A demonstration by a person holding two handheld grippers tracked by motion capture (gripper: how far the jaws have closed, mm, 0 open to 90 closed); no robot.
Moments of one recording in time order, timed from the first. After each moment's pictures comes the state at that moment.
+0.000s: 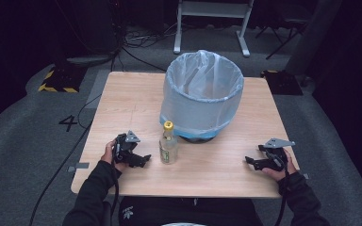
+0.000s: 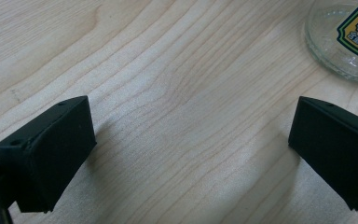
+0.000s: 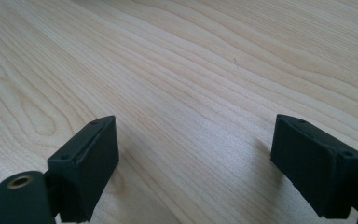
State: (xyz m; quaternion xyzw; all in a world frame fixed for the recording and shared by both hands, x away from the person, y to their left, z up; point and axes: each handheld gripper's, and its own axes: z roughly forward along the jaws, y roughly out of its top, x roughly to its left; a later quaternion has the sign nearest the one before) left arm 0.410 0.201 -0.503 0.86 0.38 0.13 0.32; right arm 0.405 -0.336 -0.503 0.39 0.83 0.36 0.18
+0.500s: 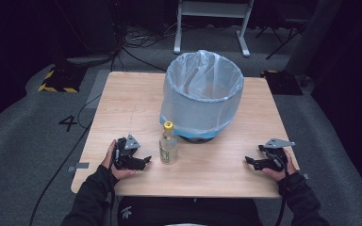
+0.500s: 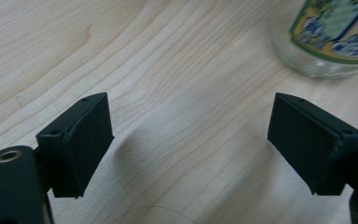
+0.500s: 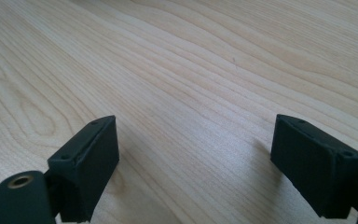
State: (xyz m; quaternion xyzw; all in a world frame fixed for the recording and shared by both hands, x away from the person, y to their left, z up) left arm 0.384 0.196 -0.494 0.85 0.36 0.17 0.34; right arm 0.404 -0.336 -0.503 0.39 0.83 0.36 0.18
